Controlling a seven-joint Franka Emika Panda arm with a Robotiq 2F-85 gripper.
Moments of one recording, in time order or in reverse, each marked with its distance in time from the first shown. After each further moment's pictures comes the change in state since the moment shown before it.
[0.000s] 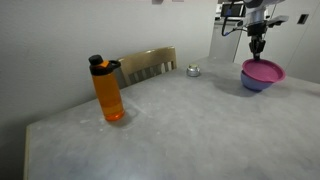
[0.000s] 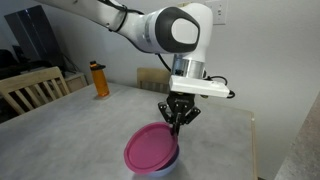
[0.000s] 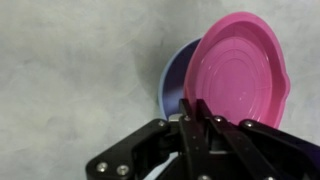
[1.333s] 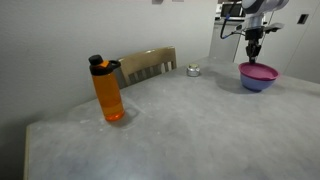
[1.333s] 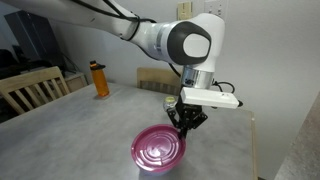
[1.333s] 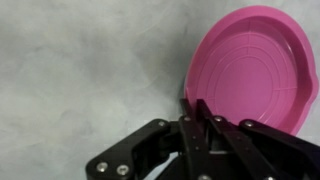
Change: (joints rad) arm -0.040 0.101 0.013 0.109 0.051 0.023 -0.055
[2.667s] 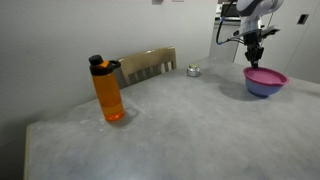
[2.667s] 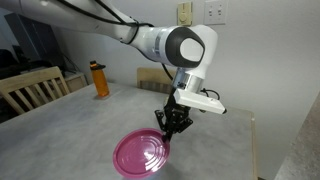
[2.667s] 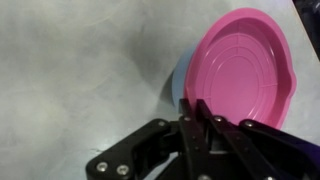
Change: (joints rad) arm 0.025 0.041 0.009 0.046 0.000 -0.193 -0.081
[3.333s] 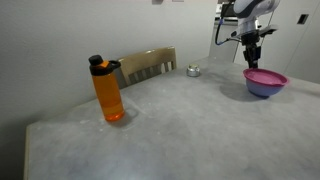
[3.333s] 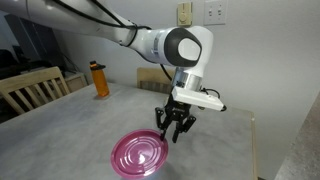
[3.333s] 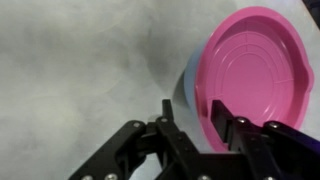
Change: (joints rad) arm 0.029 0.017 -0.017 0.024 -0.034 0.017 0.079
